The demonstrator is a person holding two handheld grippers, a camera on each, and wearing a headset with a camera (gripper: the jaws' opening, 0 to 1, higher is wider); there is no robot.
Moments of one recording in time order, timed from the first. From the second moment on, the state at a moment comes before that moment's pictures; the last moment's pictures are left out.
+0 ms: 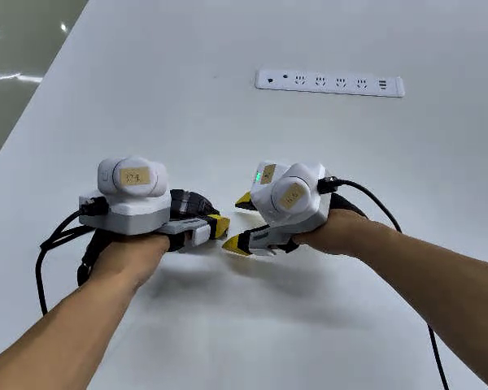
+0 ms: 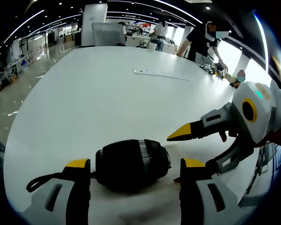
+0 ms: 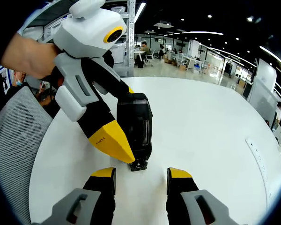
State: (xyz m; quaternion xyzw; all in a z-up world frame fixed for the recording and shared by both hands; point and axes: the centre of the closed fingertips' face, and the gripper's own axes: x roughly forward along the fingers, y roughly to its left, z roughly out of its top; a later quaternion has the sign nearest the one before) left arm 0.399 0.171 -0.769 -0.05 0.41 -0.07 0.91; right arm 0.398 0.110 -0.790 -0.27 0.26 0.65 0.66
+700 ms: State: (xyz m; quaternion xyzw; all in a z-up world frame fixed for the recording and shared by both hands) left arm 0.381 0.170 -0.761 -0.01 0.37 -0.13 0.92; right arm 0.399 0.056 -0.775 -0.22 0.26 0.61 0.72
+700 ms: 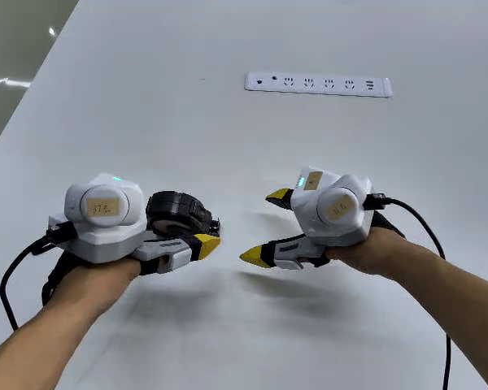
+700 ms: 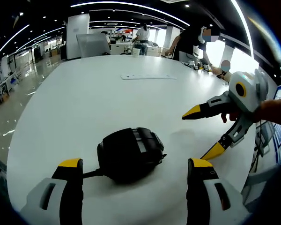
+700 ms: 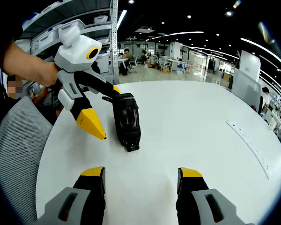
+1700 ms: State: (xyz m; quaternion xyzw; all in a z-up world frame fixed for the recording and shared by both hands) left arm 0.347 0.163 -0.744 0.04 0.30 -0.22 0.93; right arm 0.374 -0.040 -0.754 -0.14 0.23 0.52 0.81
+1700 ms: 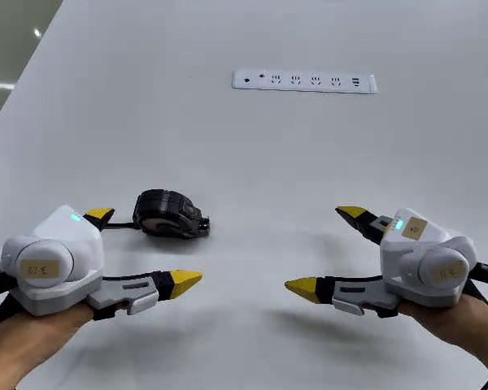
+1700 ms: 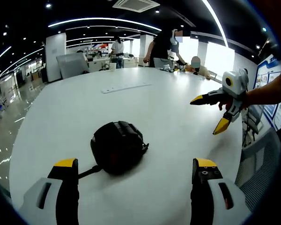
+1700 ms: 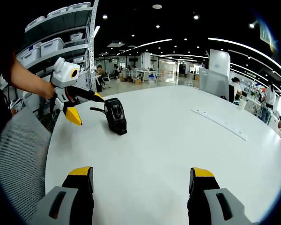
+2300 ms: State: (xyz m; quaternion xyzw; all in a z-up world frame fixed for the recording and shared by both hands) left arm 0.323 0.156 -0.732 0.06 0.26 -0.25 0.93; right arm 0.359 -0.070 -0.742 -0.10 0.21 0.48 0.84
